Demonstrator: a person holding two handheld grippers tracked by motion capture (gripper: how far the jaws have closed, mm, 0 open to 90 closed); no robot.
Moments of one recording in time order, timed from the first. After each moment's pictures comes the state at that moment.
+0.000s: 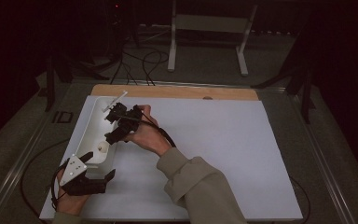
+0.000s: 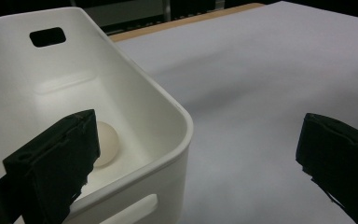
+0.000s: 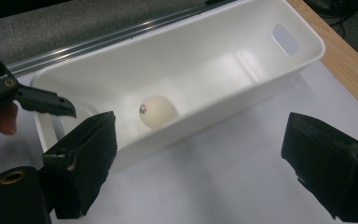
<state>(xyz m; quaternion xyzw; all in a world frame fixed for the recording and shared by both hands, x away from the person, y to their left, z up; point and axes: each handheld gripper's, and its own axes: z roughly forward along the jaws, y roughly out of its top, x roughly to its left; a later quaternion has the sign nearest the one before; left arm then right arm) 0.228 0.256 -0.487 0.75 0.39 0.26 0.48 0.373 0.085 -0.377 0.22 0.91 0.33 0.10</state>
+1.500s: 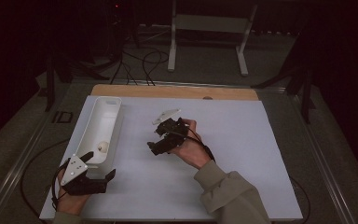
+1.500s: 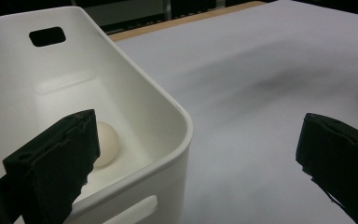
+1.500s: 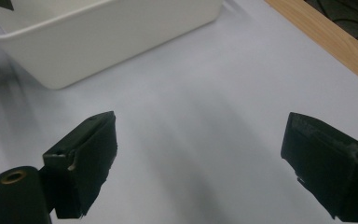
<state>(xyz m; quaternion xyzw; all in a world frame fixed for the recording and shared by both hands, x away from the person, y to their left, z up) 0.229 0.255 -0.488 0.75 0.39 0.26 0.47 0.350 -0.039 -0.409 0.27 0.89 0.35 0.13</state>
